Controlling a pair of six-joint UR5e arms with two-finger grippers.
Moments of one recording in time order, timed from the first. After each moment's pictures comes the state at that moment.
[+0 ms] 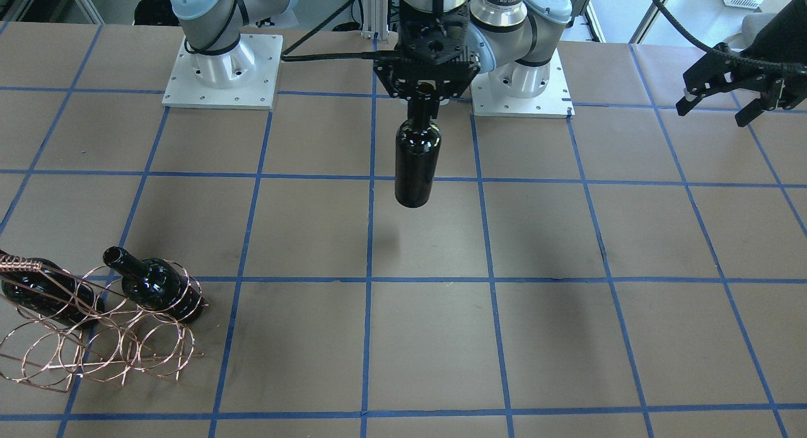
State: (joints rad) left arm -1.08 -1.50 -1.51 -1.78 1.51 0.56; right arm 2.10 -1.37 1.31 -1.56 -1.57 0.52
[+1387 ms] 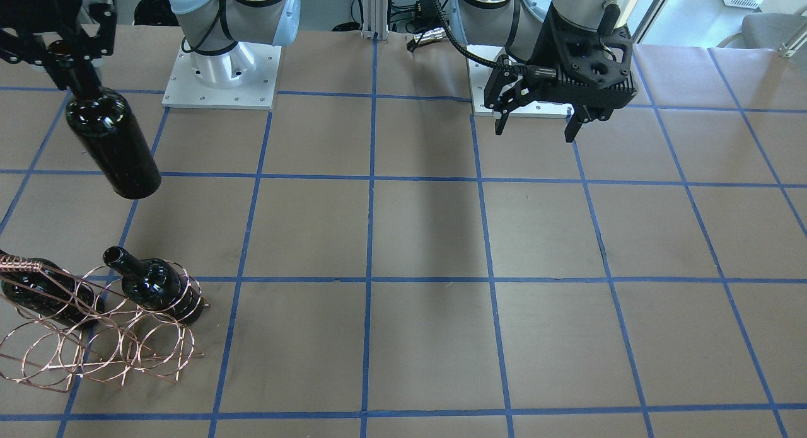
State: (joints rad) left arm -1.62 -1.55 -1.51 -1.59 1.56 0.04; right arm 1.42 -1.60 1.31 -1.31 -1.67 -0.47
